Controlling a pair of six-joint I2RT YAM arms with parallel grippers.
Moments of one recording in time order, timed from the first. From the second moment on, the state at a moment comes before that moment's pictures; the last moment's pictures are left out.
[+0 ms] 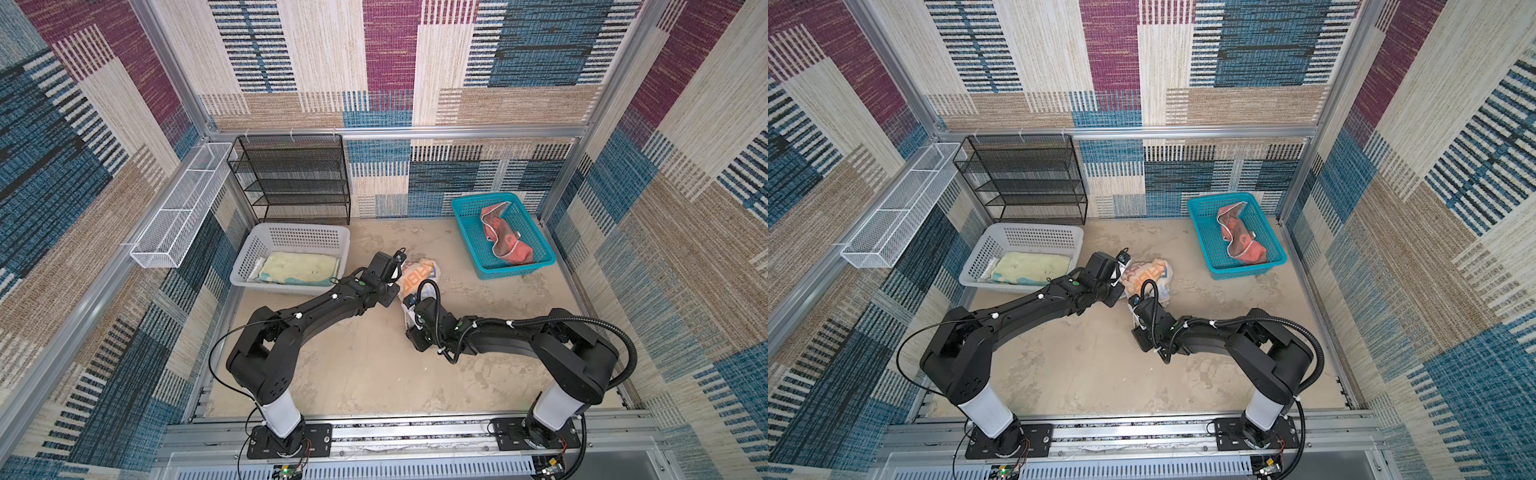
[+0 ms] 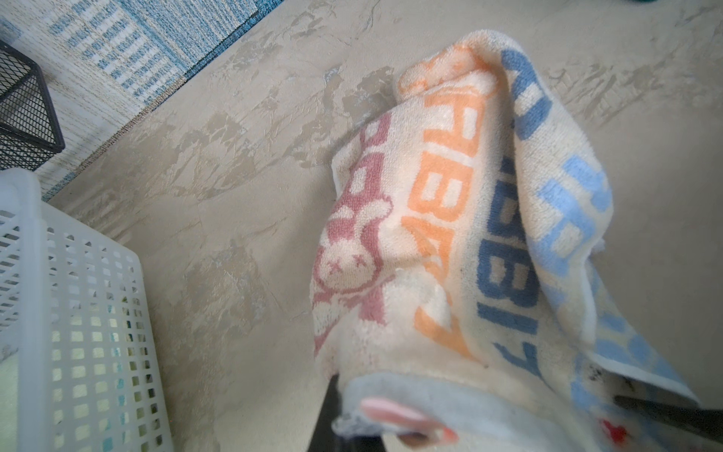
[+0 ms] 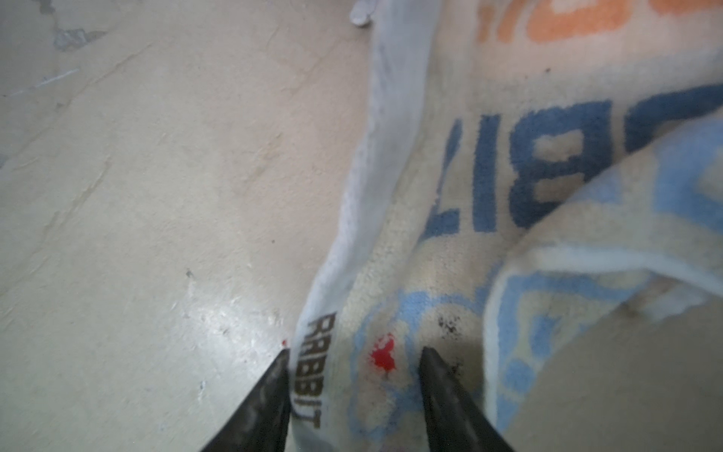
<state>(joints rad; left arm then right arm) -0.65 1.71 1.18 -0.32 -0.24 0.13 0.84 1.68 0.78 -0.03 0.07 0.17</state>
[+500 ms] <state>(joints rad) -0.65 1.71 1.19 -0.32 -0.26 0.13 0.84 1.68 0.76 0.00 0.06 0.22</state>
